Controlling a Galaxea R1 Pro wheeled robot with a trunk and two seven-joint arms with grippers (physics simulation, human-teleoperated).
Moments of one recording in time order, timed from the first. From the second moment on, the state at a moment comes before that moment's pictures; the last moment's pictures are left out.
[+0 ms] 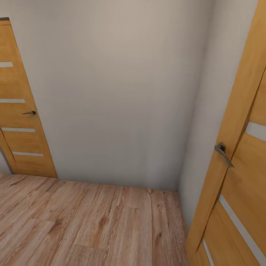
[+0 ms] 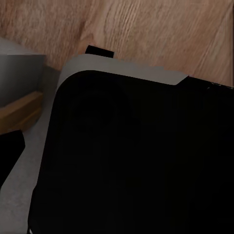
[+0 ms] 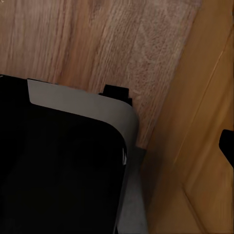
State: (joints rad) left arm 0.00 -0.02 0.00 -0.11 0.26 -0.04 0.01; right arm -0.15 -0.10 0.10 0.03 0.06 -0.10 0.16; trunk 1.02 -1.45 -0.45
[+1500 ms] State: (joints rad) left arm 0.00 -0.01 0.00 -0.11 0.26 -0.04 0.01; right arm -0.15 -0.10 0.10 0.03 0.06 -0.10 0.16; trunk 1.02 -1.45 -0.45
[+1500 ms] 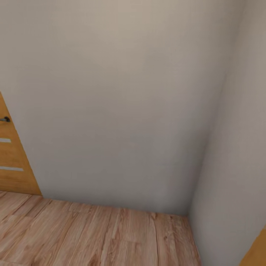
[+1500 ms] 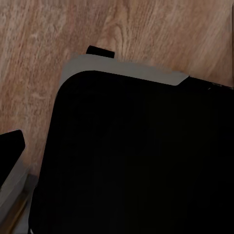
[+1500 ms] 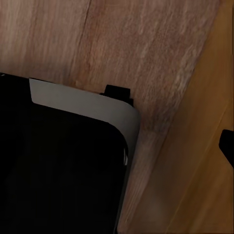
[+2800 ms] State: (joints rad) left arm 0.00 -0.01 0.00 -0.11 0.26 -0.04 0.01; right arm -0.15 -0.10 0.10 0.03 0.08 -0.10 0.14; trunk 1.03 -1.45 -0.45
